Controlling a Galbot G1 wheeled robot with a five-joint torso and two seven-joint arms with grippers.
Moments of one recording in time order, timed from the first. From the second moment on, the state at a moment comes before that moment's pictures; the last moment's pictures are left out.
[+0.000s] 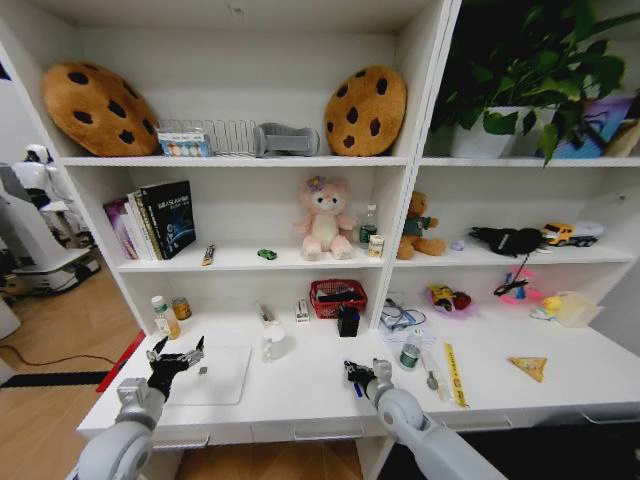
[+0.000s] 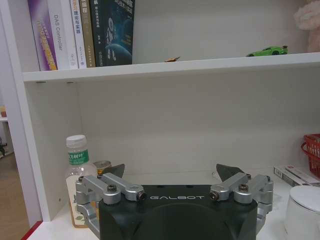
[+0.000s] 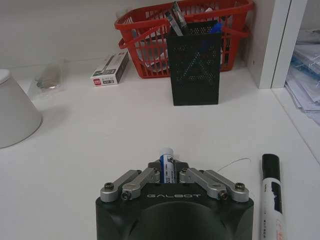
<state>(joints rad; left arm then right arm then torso) 1.59 -0.94 -0.65 -2.03 -0.57 0.10 -0.22 -1.09 1.01 -0.01 1.71 0.84 -0.37 0.36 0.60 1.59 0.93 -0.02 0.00</state>
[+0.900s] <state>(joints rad) 1.57 -0.94 -0.62 -2.02 -0.56 0.10 -0.23 -0.92 1.03 0.04 1.52 0.40 0.14 0.11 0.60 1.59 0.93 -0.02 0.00</state>
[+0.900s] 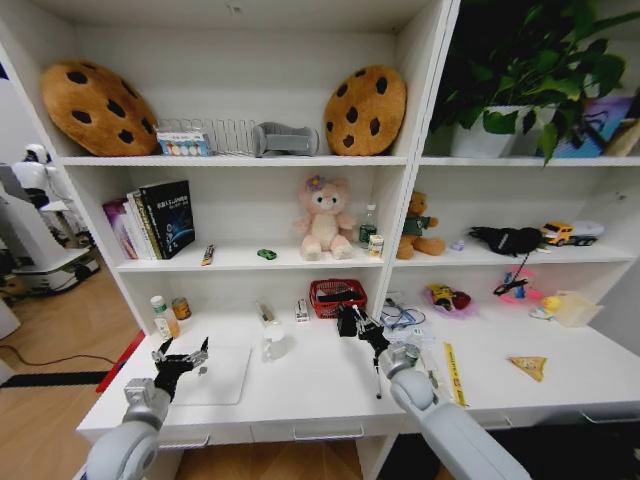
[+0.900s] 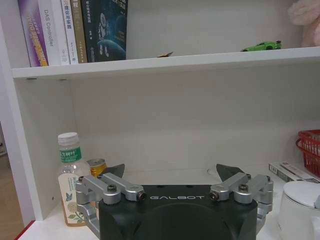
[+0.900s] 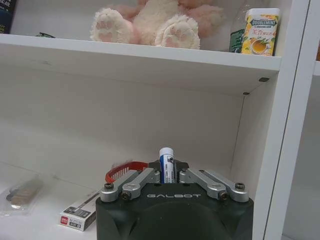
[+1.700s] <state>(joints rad) 1.57 -0.95 -0.62 -1.99 -0.56 0.10 -0.22 -0.66 1.15 -0.07 1.23 0.40 0.19 0.04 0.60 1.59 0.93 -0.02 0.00</state>
